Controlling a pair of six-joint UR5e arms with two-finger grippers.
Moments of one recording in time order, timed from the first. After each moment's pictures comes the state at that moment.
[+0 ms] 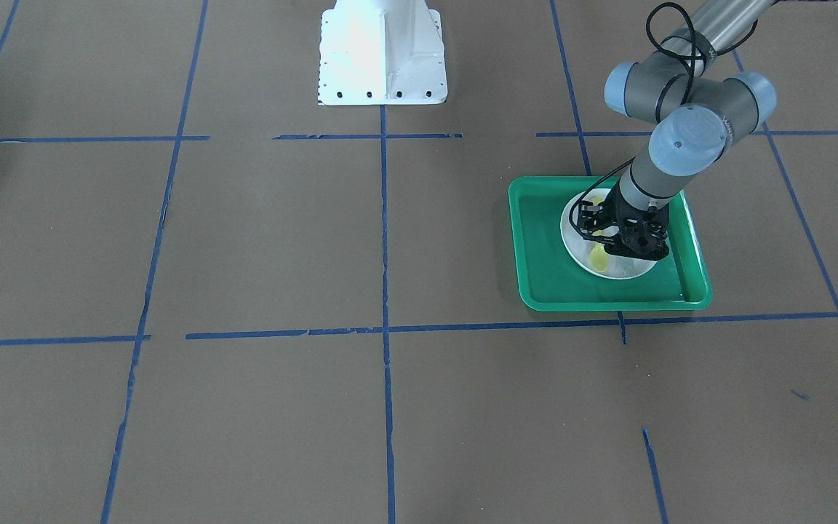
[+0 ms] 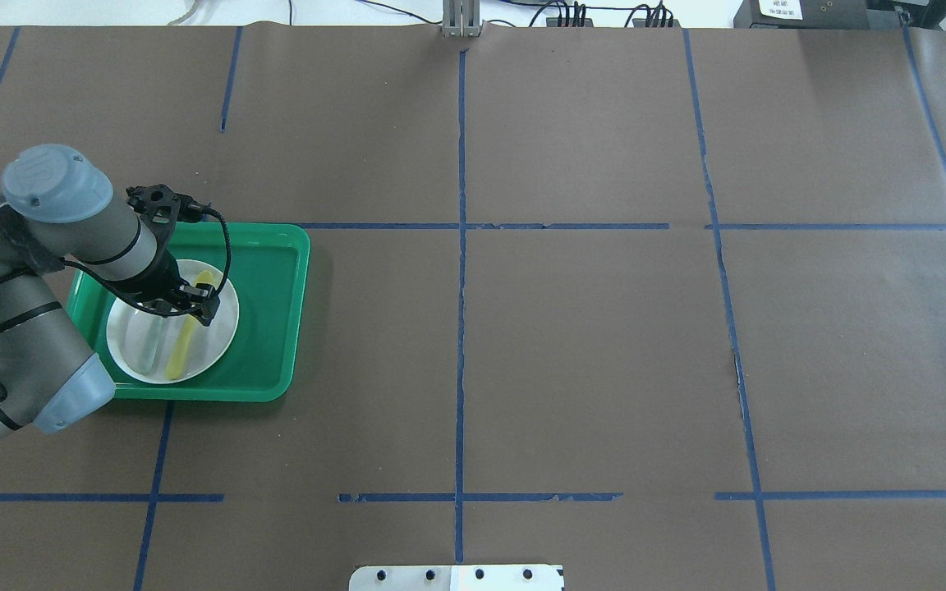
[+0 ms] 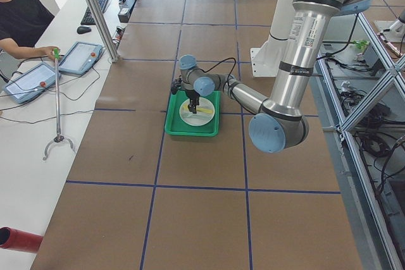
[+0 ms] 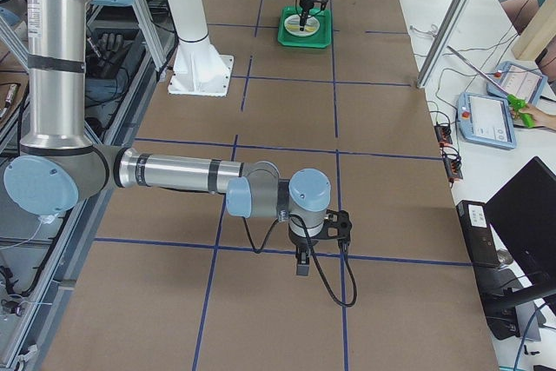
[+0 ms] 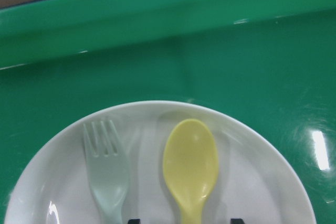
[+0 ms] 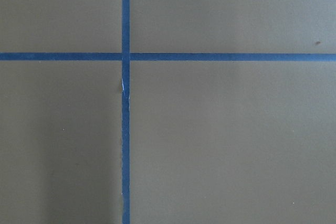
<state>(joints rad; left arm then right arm) -0.75 -1.84 -1.67 -1.77 -2.12 -0.76 1.58 -1.66 1.61 -1.50 2.28 0.03</state>
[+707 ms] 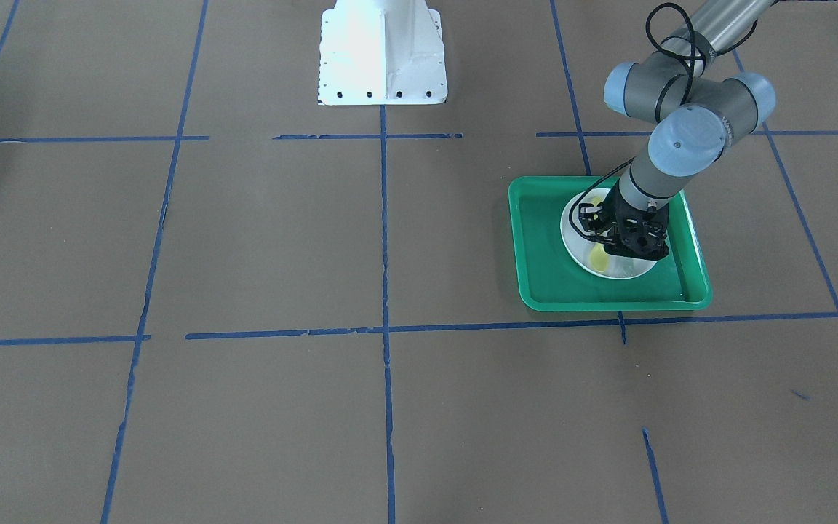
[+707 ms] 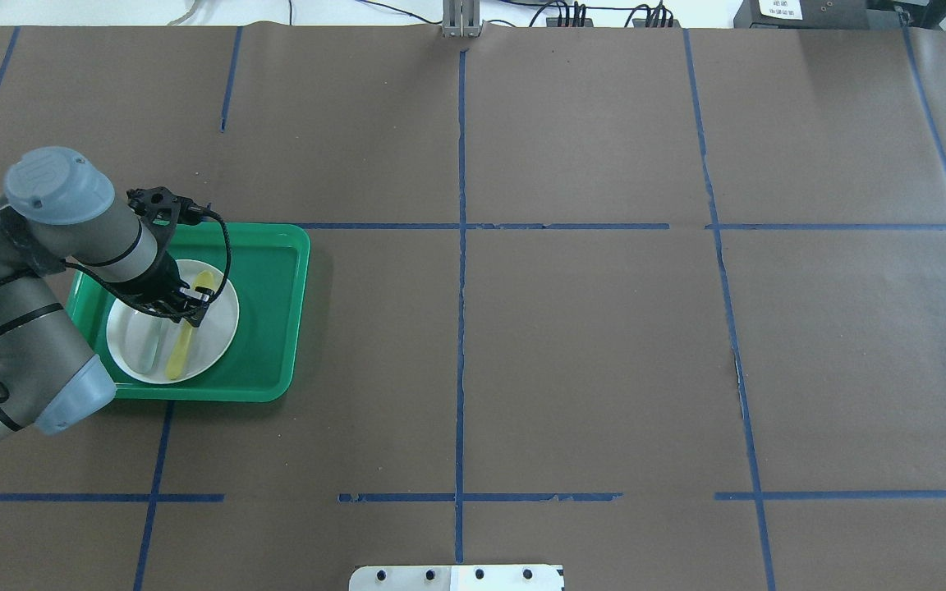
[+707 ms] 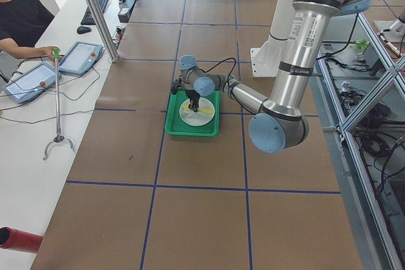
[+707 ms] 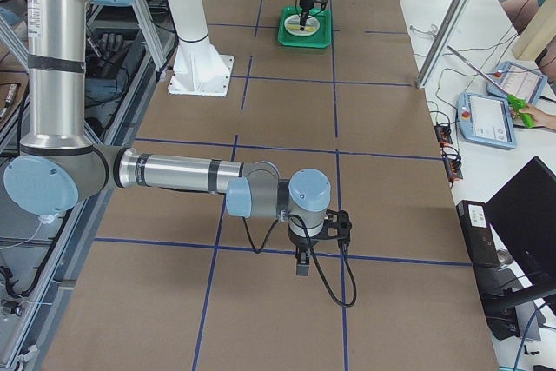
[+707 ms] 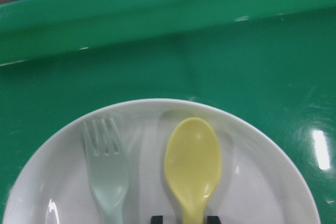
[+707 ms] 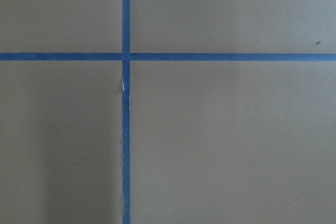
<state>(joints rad) -0.75 -1.84 -1.67 -1.77 -2.12 -0.76 1.58 -1.66 1.61 -1.50 2.28 0.03</state>
